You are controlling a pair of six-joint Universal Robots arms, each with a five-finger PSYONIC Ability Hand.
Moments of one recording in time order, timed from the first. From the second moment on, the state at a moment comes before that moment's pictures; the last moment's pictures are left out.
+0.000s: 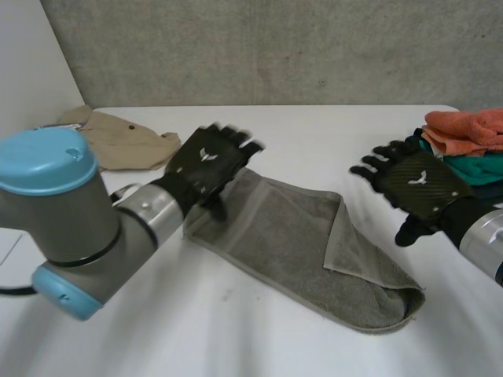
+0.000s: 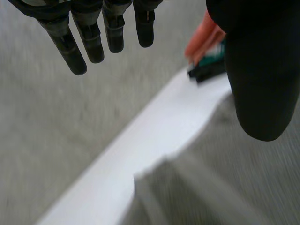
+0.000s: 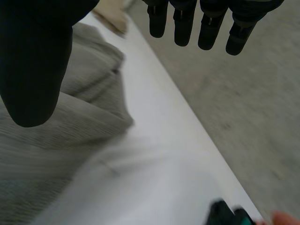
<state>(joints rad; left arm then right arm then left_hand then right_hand) 4.20 -1.94 -1.52 3.34 -1.28 3.54 1.63 -1.52 1.88 -0.11 0.95 2.42 0.23 0.23 0.24 0.23 0.05 0.23 0.22 0.22 0.21 0.05</state>
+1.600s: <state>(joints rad) 4.34 -1.79 -1.57 3.29 -1.28 3.58 1.66 -1.45 1.62 0.05 1.16 2.52 0.66 0.72 0.74 0.73 0.55 1.13 1.17 1.19 1.20 1.01</state>
